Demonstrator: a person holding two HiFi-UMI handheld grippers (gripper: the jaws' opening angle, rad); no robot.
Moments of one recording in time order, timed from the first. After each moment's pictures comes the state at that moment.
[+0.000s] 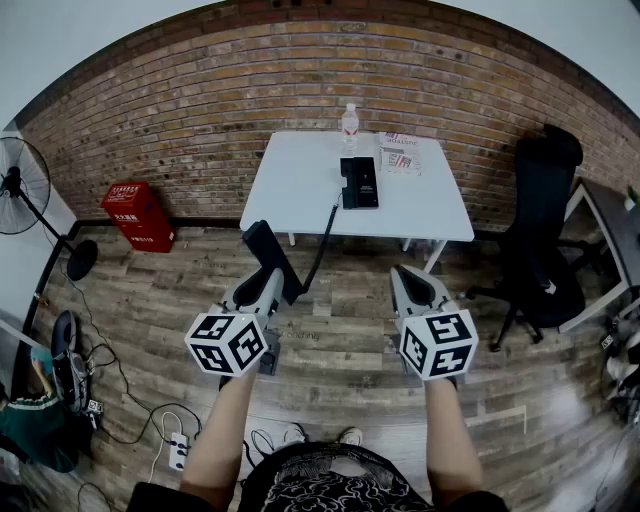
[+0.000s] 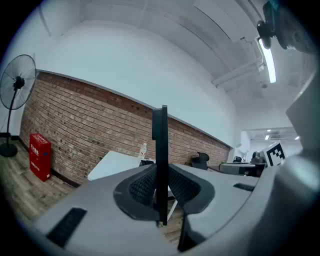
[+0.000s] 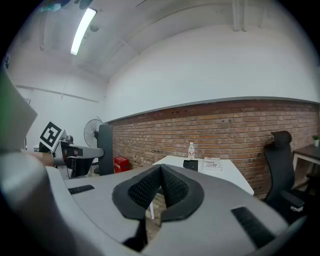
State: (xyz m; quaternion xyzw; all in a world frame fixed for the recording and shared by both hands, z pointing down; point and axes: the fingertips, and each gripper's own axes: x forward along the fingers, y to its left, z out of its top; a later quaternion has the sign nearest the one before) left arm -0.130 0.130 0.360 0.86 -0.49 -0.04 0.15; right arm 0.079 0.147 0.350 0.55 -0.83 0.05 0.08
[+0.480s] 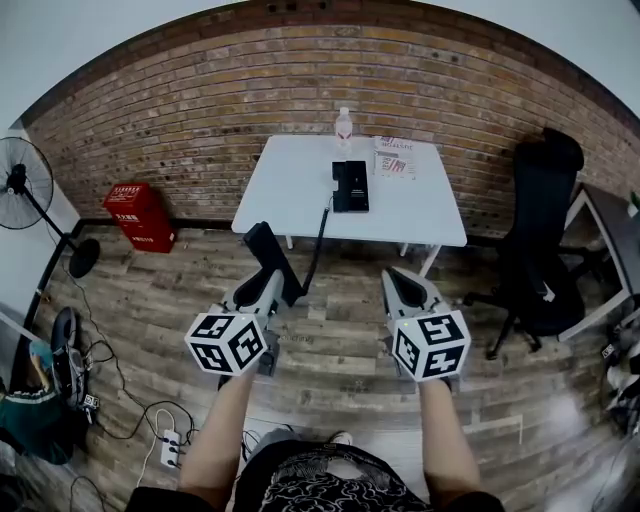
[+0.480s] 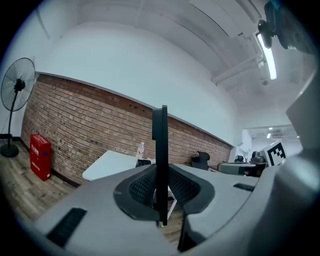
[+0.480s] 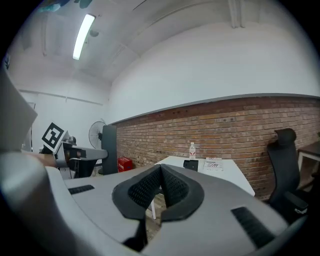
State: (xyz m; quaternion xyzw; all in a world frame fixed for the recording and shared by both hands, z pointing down) left arm -0.086 0.137 0.361 0.86 -0.49 -0.03 0.15; right arm 0.109 0.151 0.353 0.53 -0.84 0.05 0.07
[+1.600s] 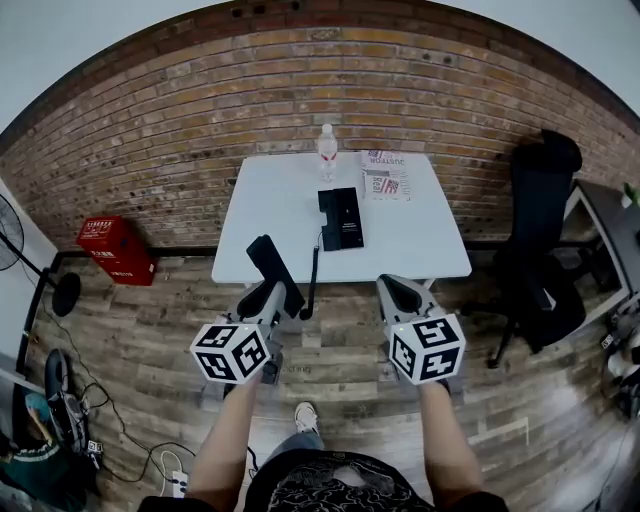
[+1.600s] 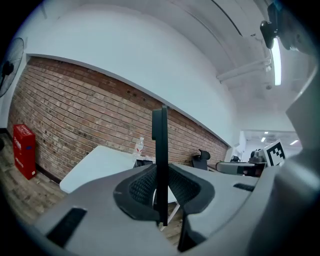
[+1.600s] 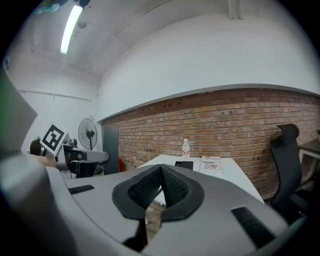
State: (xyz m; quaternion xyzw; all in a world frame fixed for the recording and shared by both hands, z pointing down) left arm -0.072 -0.031 0.388 0.87 -0.45 -0.02 0.18; right arm 0.114 -0.004 0.373 0.56 -0.82 0.08 0.08
